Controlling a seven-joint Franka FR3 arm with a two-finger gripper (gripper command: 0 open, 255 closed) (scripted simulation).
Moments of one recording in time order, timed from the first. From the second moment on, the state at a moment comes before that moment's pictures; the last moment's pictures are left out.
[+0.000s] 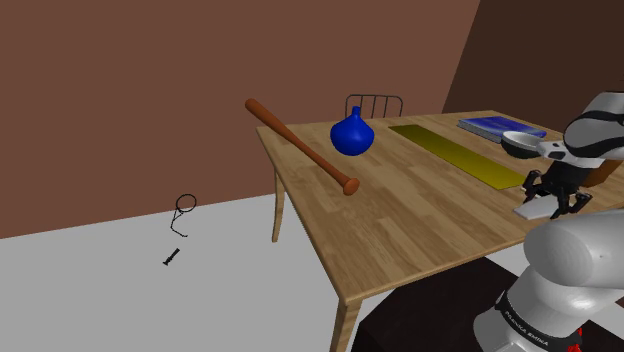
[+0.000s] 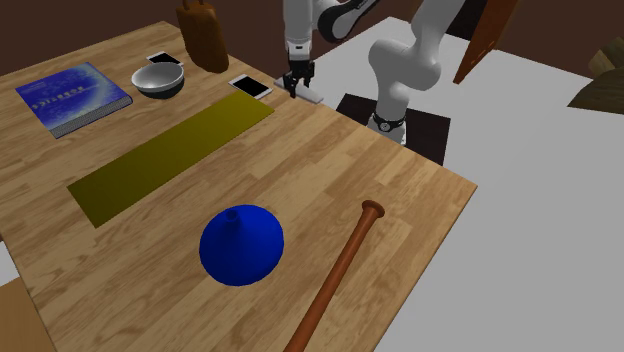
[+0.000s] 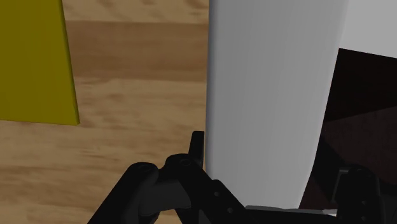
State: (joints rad) arm -0.45 -0.78 -0.90 -2.76 -0.69 2.10 -2.05
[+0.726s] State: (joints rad) arm -0.44 -0.76 -0.93 -2.77 -0.70 2.14 -2.04
